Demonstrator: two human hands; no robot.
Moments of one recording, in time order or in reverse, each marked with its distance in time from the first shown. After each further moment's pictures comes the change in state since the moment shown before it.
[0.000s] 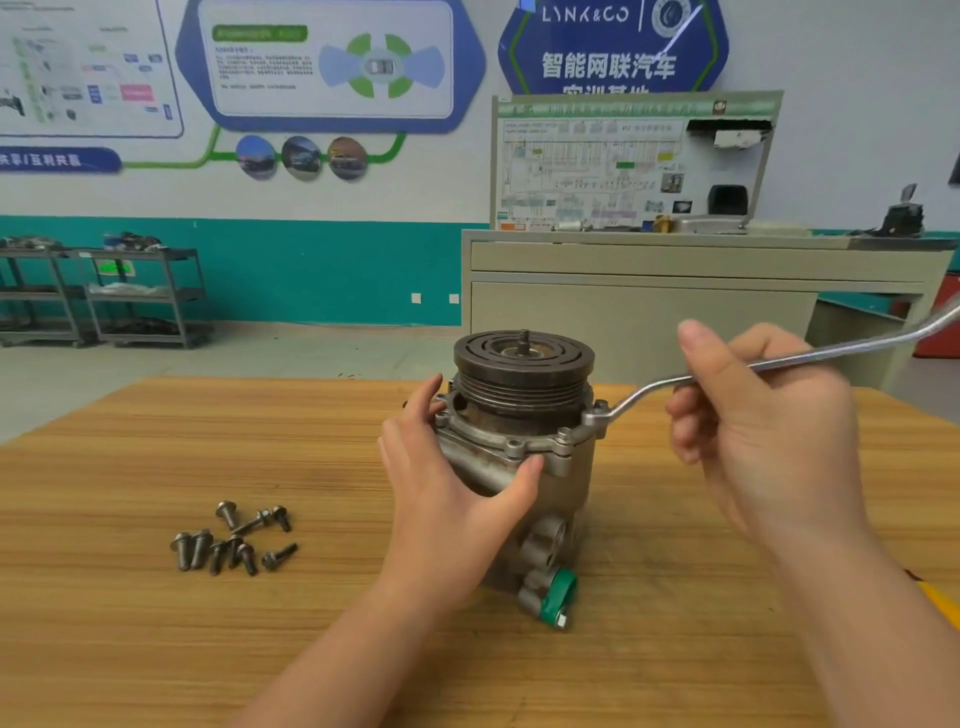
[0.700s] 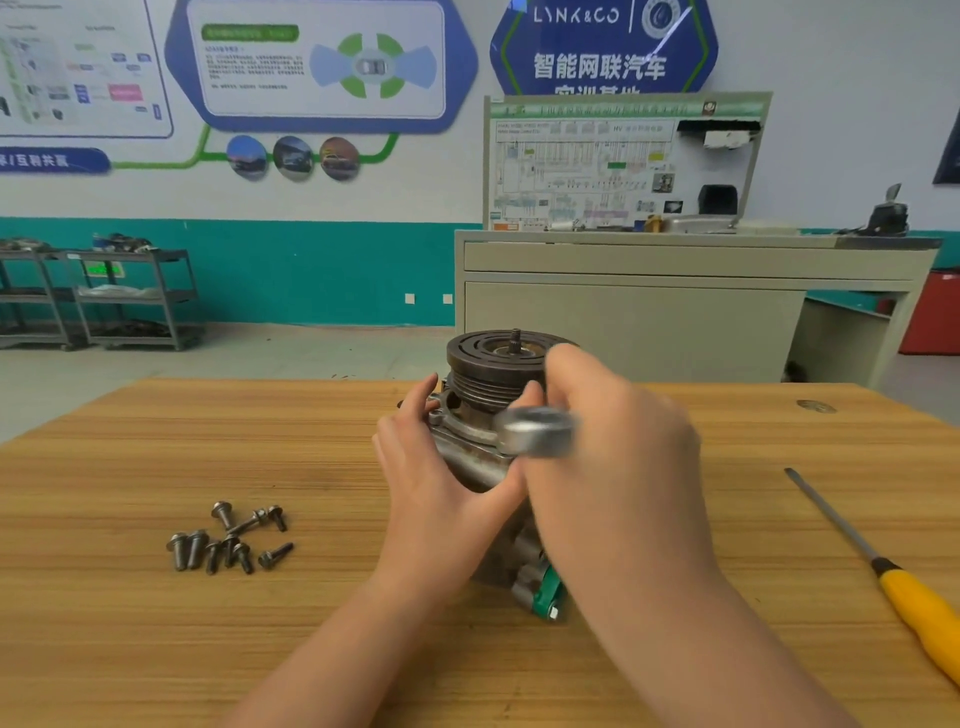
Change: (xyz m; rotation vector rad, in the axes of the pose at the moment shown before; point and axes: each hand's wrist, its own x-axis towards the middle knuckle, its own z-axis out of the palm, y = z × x) left_hand 0.002 -0.001 0.003 -0.026 0.029 0.021; right_hand -0.048 -0.004 0.067 -1.074 -0.090 -0.421
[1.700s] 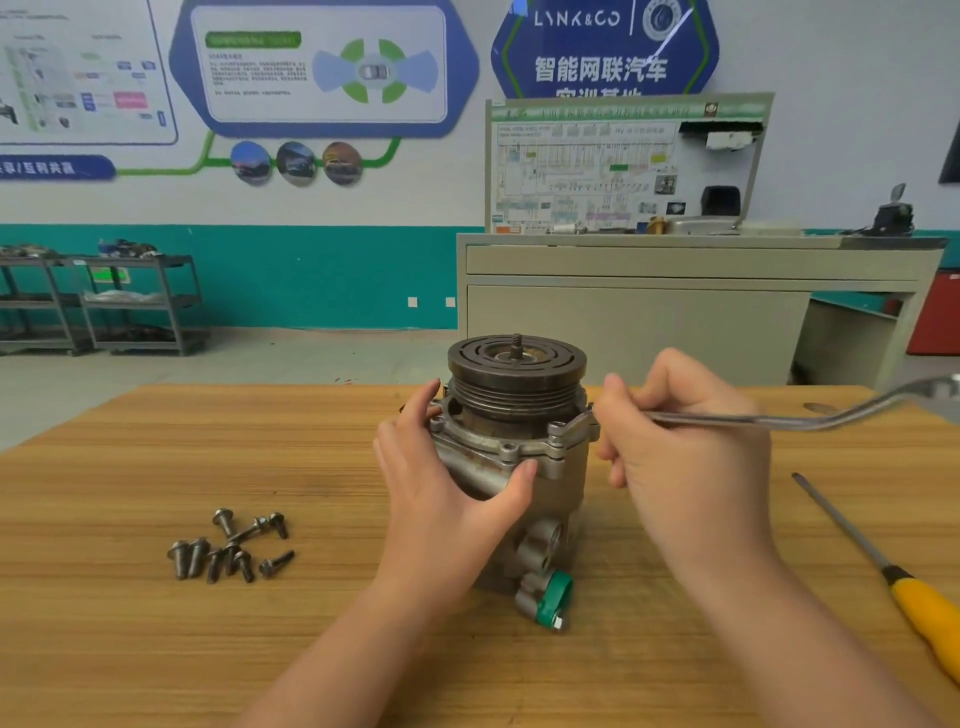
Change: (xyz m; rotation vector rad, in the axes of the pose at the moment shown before) left_hand -0.001 0.003 -0.004 0.054 -0.050 -0.019; right_hand 0.007 0.053 -0.001 0.574 0.106 0.224
